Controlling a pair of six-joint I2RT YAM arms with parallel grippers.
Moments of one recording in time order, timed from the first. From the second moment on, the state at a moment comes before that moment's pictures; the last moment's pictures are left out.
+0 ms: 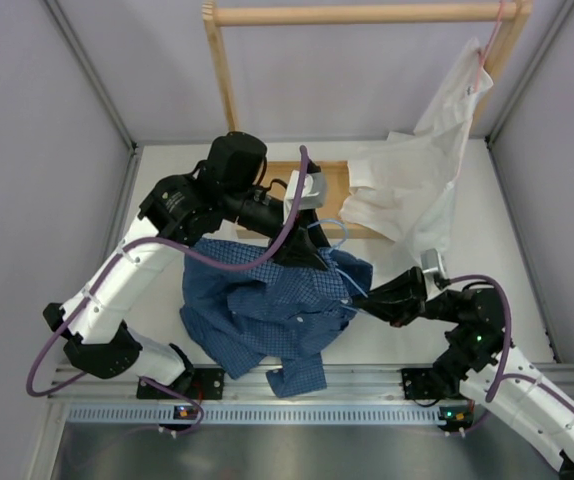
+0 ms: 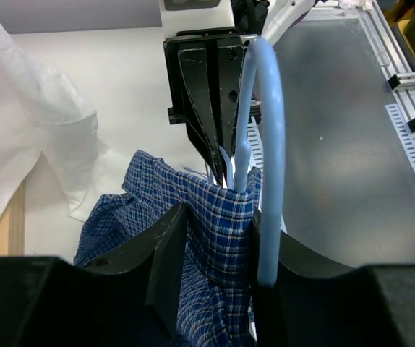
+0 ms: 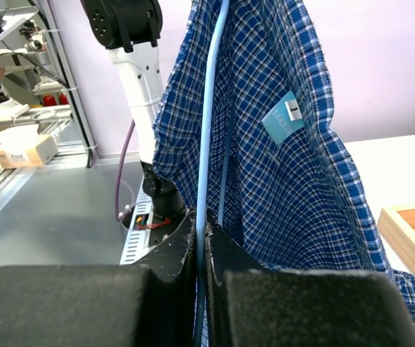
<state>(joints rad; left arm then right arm) -0.84 1.44 1.91 -1.01 0.90 0.31 0.66 0.42 0.32 0.56 -0.79 0.42</state>
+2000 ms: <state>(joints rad) -0.84 1.16 1.53 -0.71 0.19 0.00 0.66 0.29 0.24 -0.02 -0.22 1.13</state>
